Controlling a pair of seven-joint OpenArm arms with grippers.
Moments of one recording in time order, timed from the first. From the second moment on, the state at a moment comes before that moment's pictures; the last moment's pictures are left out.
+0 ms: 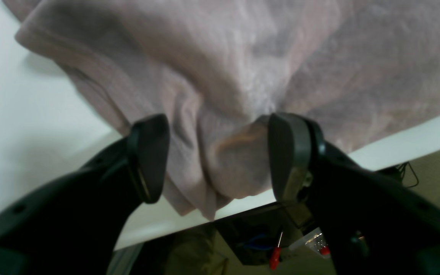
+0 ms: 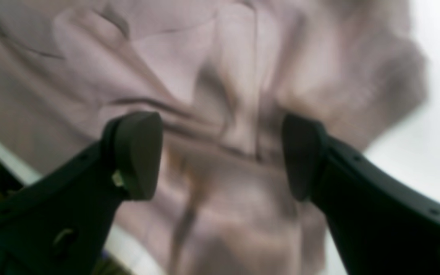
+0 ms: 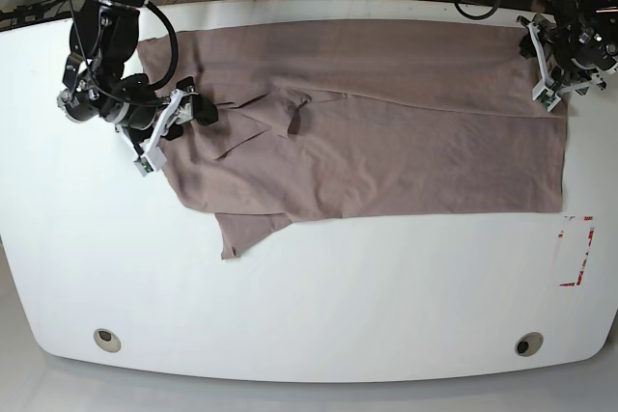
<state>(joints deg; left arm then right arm) 22.1 -28.9 -22.0 99.9 -17.7 -42.9 62.9 -1.1 12.8 21.9 89.1 41.7 40.8 -77.0</state>
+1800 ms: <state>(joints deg) 22.1 -28.9 -22.0 99.8 -17.5 -43.0 62.9 12.3 11.6 17.9 76.5 39.1 40.7 -63.4</state>
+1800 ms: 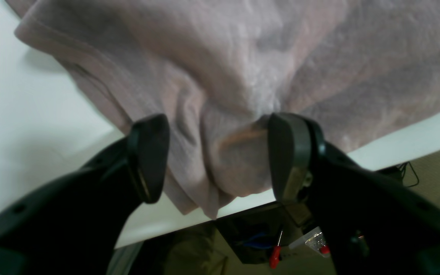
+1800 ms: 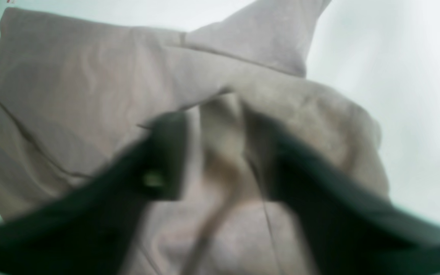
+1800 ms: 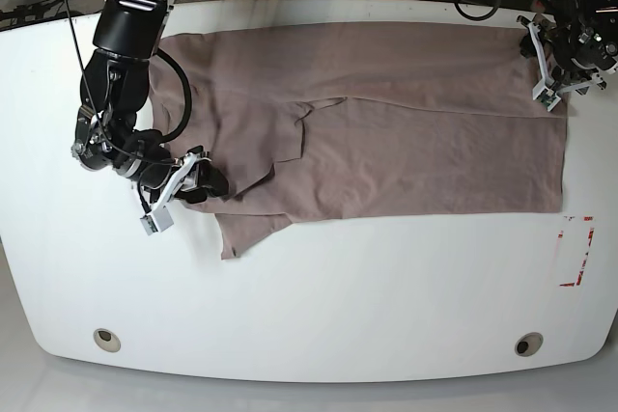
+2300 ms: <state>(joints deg) 21.3 -28.7 -21.8 99.9 -17.7 -43.0 62.9 21.9 16.8 17.8 59.2 25.7 40.5 -52.6</state>
